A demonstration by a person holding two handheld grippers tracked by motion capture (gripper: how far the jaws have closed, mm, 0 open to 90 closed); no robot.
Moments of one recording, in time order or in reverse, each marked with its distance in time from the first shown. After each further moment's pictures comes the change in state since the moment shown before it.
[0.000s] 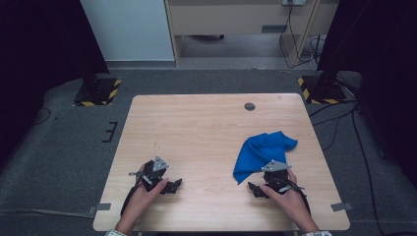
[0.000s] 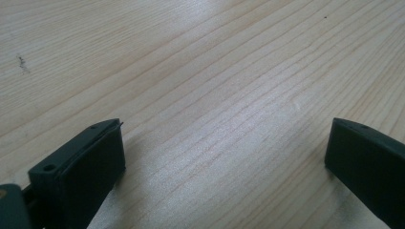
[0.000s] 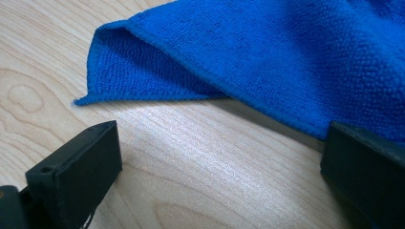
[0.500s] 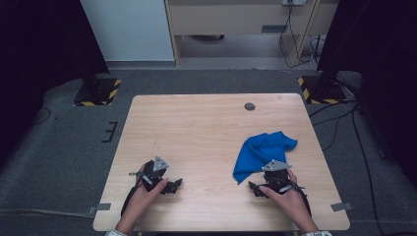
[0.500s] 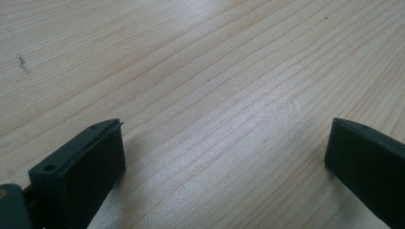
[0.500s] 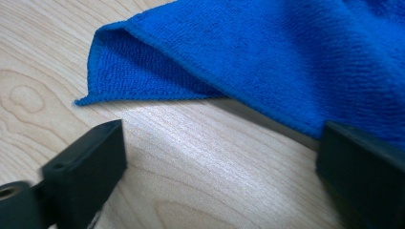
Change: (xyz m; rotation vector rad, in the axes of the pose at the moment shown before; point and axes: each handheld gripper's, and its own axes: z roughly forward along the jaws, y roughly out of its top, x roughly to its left) left arm 0.000 0.000 0.000 -0.001 0.002 -0.002; right arm 0.000 0.002 -0.003 0.016 0.000 0.015
